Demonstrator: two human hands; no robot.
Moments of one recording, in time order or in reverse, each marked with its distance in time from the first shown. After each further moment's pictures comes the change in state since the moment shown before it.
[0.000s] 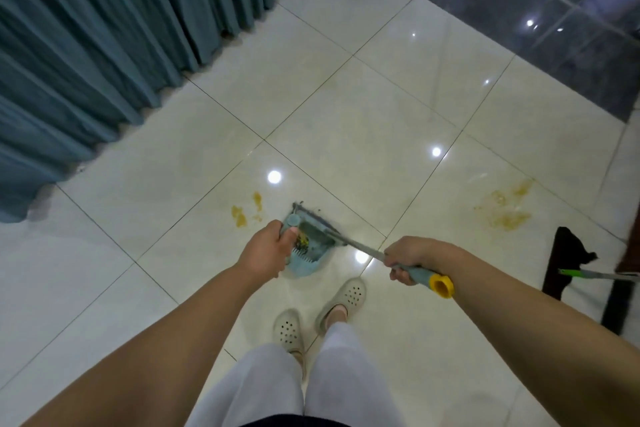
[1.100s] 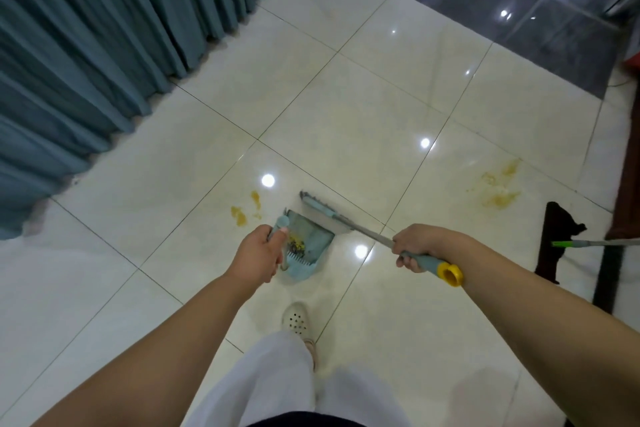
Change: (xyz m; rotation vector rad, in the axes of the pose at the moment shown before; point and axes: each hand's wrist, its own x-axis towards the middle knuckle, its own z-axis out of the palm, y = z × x) left_hand -0.040 -0.032 -0.013 -0.222 0.003 -0.056; right_hand -0.027 0.029 0.026 0.053 0.045 0.006
